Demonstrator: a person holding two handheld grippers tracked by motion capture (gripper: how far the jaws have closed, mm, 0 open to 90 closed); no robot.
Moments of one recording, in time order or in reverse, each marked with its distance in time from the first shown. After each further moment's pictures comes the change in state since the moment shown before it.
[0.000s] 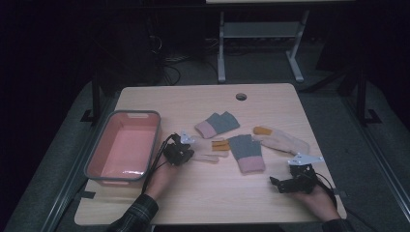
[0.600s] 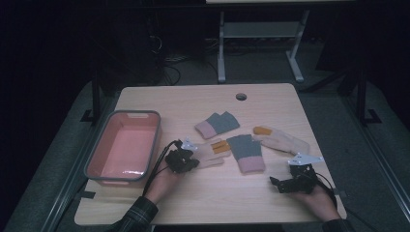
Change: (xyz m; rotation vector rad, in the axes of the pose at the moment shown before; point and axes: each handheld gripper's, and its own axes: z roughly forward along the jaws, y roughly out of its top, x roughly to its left) left arm -0.021 -0.006 -0.010 0.030 -0.177 0.010; right arm 0.000 0.000 0.000 -0.001 0.000 -0.001
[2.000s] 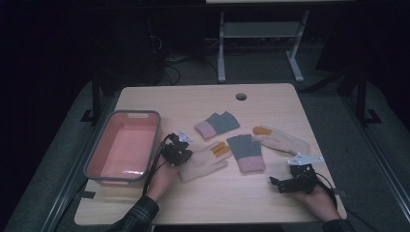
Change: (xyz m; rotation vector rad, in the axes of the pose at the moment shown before) left arm 0.016 0.007 -0.005 -0.015 0.196 -0.097; right arm 0.000 0.000 0.000 0.000 0.000 0.000
